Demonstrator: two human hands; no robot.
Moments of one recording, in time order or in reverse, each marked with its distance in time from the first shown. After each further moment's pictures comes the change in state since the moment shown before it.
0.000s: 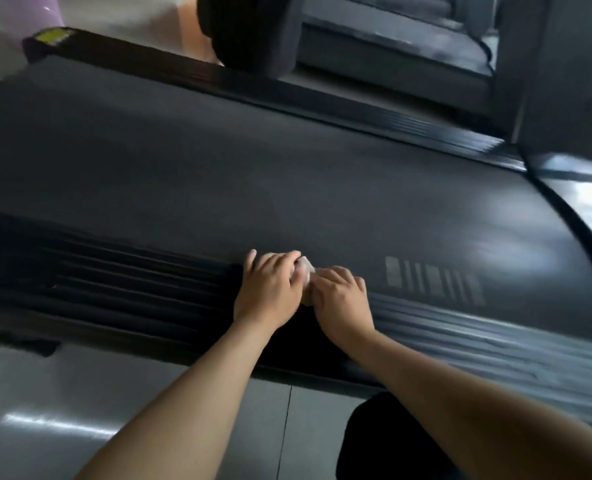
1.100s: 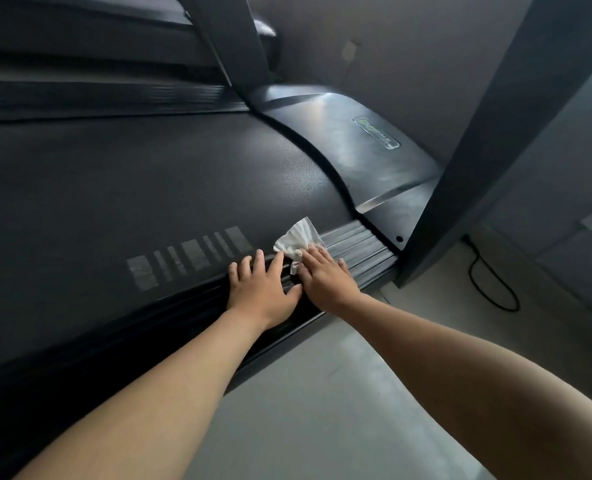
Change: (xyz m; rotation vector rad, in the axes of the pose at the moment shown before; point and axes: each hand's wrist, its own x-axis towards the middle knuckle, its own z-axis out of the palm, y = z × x) left_hand -0.030 0.285 0.169 0.190 -0.685 0.520; right_hand -0.160 0.276 -0.097 0.032 -0.039 0.810
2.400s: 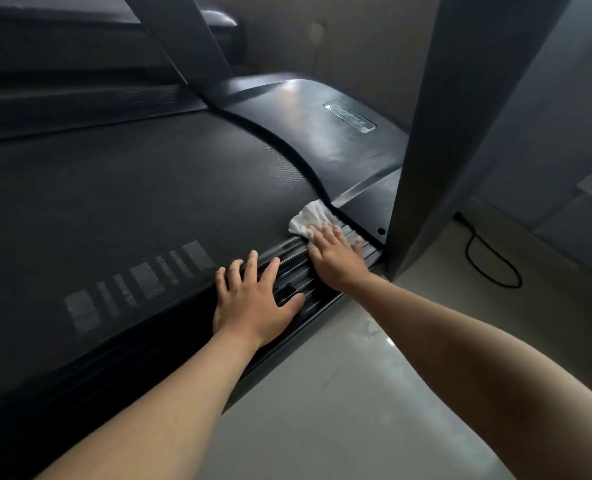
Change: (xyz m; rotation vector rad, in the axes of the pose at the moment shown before) left_hand 0.026 0.034 0.023 0.138 0.080 0.067; right_hand 0.052 0.085 -0.019 0.004 0.110 0.091
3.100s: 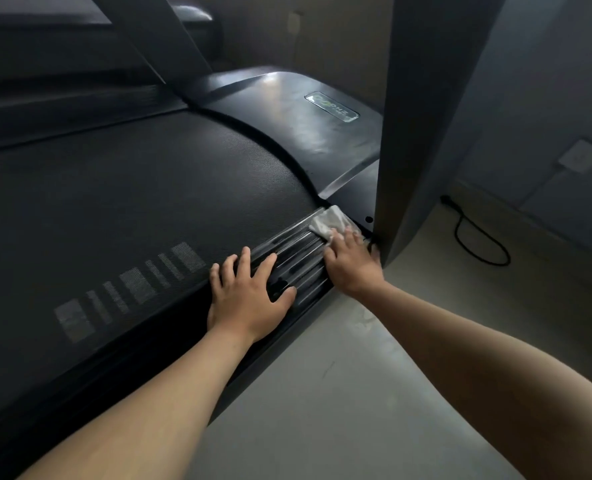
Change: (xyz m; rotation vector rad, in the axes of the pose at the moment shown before) left_hand 0.003 -0.002 0.002 -0.038 0.015 0.066; right_hand -0.033 0.028 0.001 0.066 0.061 0.218
